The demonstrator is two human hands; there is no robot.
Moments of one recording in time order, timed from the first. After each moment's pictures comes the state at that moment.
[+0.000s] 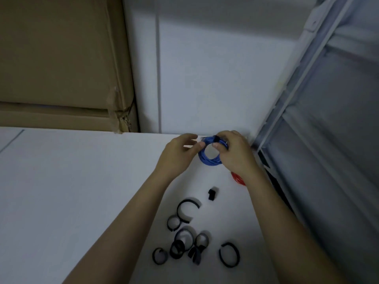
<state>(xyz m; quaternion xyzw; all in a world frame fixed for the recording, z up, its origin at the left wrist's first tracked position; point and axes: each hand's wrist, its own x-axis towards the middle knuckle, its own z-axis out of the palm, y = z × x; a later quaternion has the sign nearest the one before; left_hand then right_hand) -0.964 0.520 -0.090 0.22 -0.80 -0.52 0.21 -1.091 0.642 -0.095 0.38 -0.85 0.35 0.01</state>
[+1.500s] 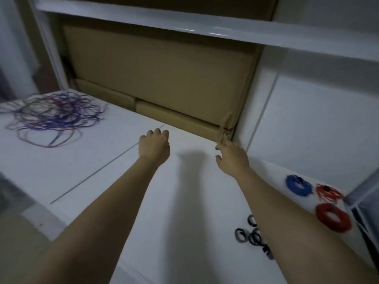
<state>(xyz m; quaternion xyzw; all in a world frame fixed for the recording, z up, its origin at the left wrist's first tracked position) -0.702 0.410 -0.068 0.53 -0.83 0.08 0.16 -0.925 0.490 -0.086 0.62 -0.77 0.13 0.07</state>
